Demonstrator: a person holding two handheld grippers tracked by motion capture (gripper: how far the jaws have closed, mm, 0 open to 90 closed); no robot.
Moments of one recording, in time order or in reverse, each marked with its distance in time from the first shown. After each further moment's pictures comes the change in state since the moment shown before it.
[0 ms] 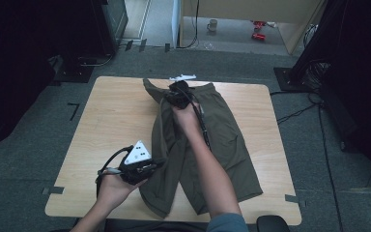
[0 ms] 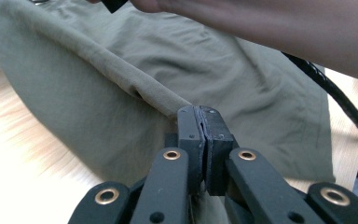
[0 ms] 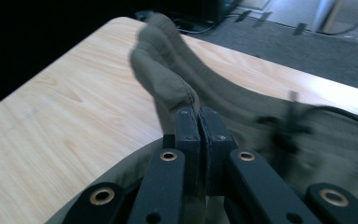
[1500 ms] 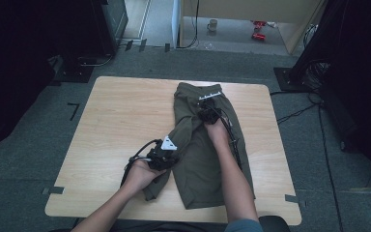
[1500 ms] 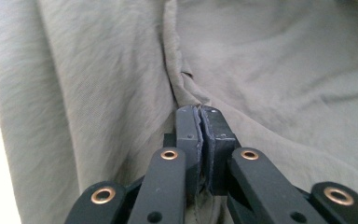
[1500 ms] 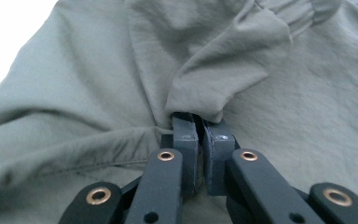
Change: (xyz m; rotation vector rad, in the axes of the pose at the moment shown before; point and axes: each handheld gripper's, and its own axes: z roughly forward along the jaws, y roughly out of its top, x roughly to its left) left arm 0.045 -0.022 0.102 0.246 0.027 -0.021; right arm -0.091 -0.080 -0.001 0.253 -0.205 -0.003
